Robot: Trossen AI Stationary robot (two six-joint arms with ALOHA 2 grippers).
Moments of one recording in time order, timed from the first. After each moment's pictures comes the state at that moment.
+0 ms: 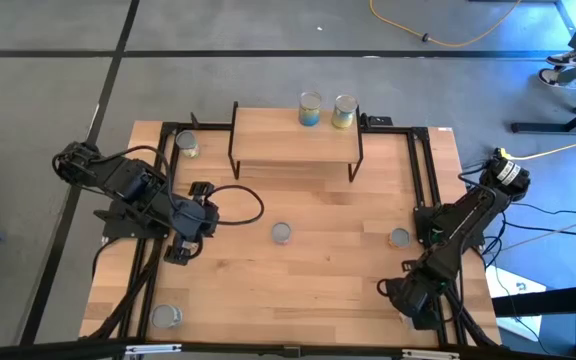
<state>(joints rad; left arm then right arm) -0.45 1.35 1.72 -1.42 -0.12 -0.25 0.92 1.44 0.84 -0.77 -0.36 0.96</state>
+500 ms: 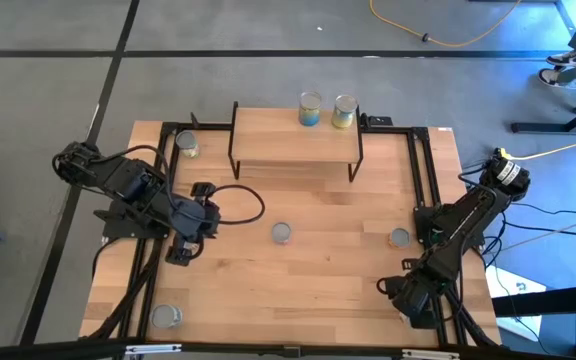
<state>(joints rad) -0.45 1.35 1.72 -1.38 -0.12 -0.25 0.92 1.44 0.84 -0.78 -0.31 0.99</state>
